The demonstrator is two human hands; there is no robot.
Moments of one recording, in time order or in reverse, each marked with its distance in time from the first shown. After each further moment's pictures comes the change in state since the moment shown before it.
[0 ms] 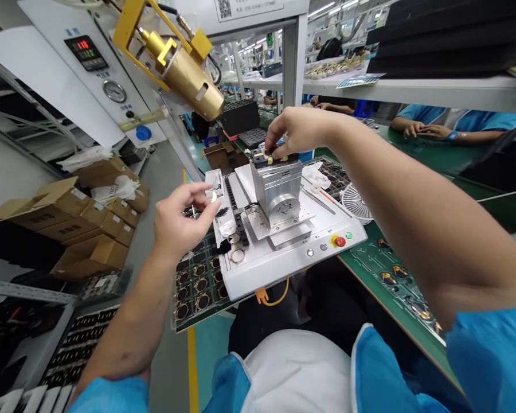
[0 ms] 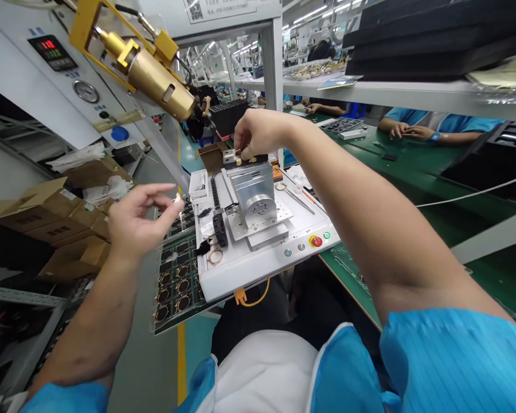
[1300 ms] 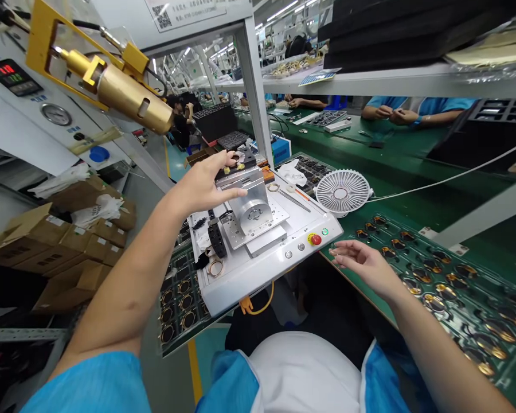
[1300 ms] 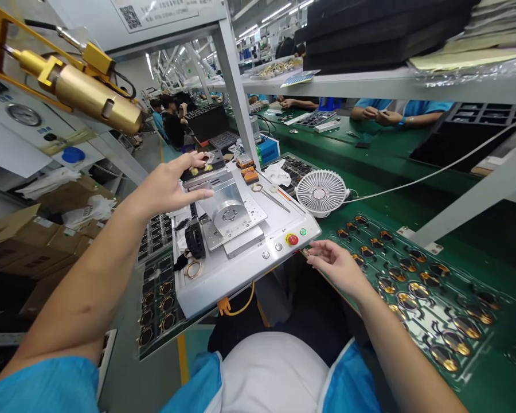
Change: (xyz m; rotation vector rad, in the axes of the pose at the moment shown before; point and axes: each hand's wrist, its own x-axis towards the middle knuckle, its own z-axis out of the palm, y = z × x) left_hand 0.113 0.015 0.092 0.130 -0.653 0.189; right_hand -0.333 0.032 0.168 0.898 0.489 0.876
